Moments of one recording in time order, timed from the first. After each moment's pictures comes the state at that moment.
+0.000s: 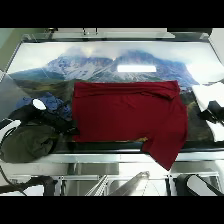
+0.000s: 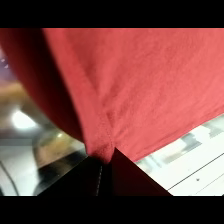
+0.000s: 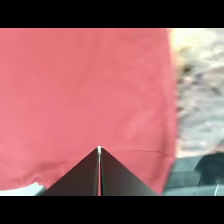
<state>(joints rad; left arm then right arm) -0.02 -1.49 0.81 1.02 -1.21 -1.24 -0.70 -1.10 0.89 -0.99 1.34 1.26</state>
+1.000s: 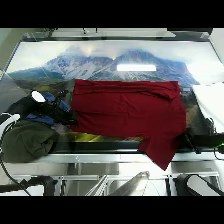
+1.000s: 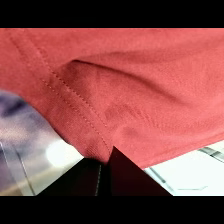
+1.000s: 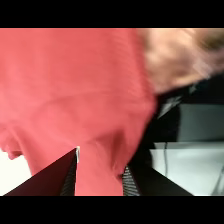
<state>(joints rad) -0.03 -1.49 0.91 1.03 -1.13 -1.20 -0.71 -1.15 0.42 -0.91 1.20 1.18</state>
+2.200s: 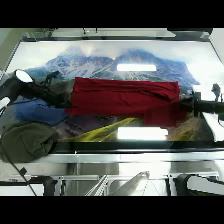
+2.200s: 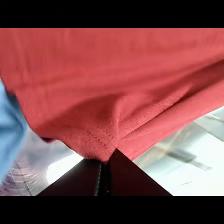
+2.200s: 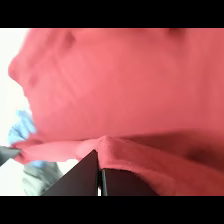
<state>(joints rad) 0.04 -1.60 1.29 1.02 -1.33 -1.21 -0.57 -1.45 0.90 -0.42 1.24 1.05</state>
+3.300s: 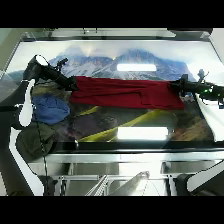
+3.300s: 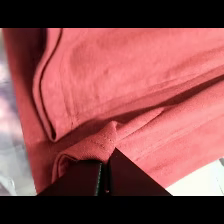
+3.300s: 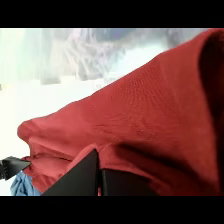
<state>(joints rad) 0.03 -2.18 2.04 1.02 -1.44 -1.35 -0.44 -1.97 1.43 -0.28 1.11 1.03</state>
